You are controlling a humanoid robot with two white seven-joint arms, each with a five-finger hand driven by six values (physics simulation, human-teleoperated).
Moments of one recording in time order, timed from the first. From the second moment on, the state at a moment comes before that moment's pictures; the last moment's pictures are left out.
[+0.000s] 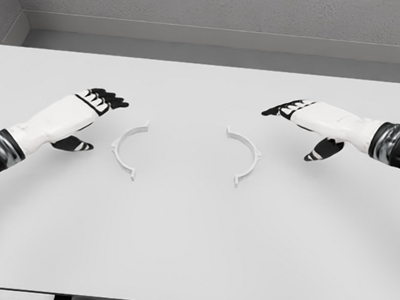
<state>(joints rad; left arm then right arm) -0.23 0.50 -0.11 -1.47 -0.73 -0.61 -0.30 -0.55 -0.74 0.53 -1.61 0.32 -0.23 0.61</state>
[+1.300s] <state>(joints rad) -0.26 0.38 -0.15 -1.45 -0.85 -0.43 -0.30 -0.58 -0.45 0.51 -1.31 0.43 -0.24 0.61</state>
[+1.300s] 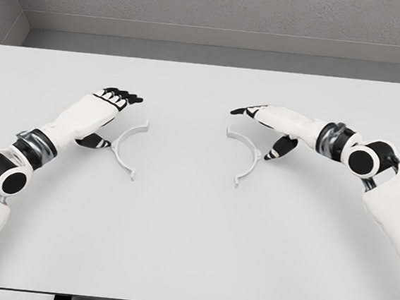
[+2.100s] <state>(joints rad) -0.26 0.36 -0.17 -1.46 -0.85 -0.43 -0.30 -0.61 -0.41 0.51 -1.26 0.46 -0.24 0.61</state>
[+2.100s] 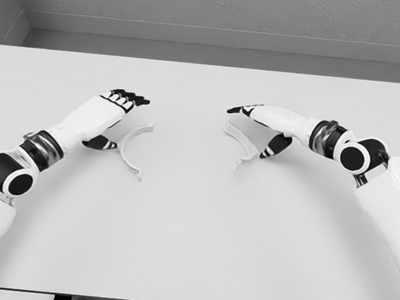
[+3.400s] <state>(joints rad) -0.28 0.30 -0.20 -1.47 -0.86 -0.41 -0.30 -0.62 -0.38 0.52 -1.25 0.48 -0.23 0.61</state>
